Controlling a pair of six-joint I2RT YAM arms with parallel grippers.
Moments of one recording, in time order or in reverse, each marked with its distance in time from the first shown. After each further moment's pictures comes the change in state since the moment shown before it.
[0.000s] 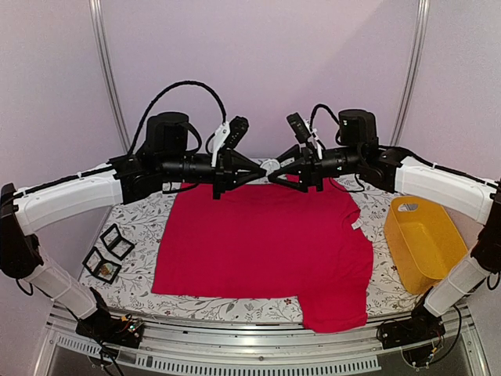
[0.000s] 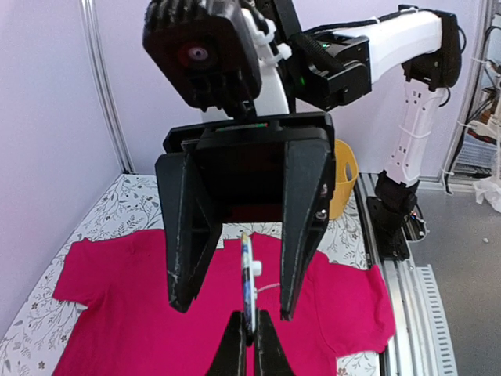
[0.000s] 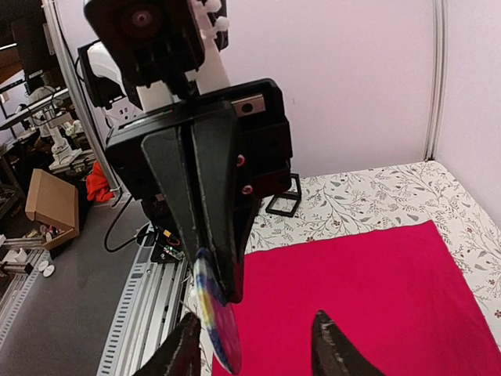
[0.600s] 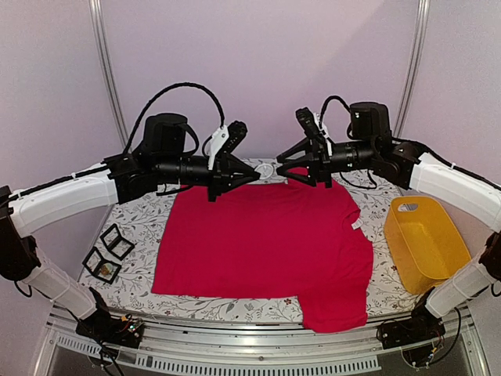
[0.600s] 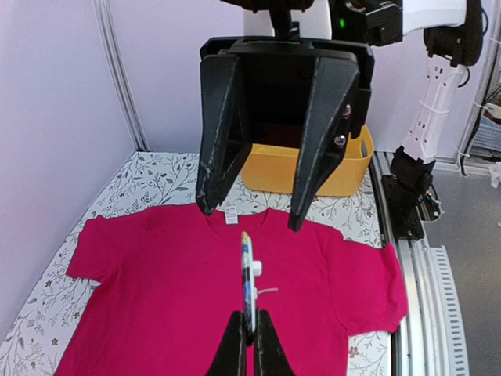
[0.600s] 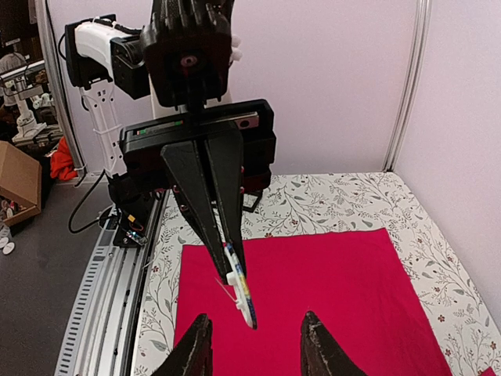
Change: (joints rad) left arm 0.005 -0.030 -0.002 -0.100 -0.068 0.058; right arm -0.002 -0.087 0.031 -0.164 0.113 -0.183
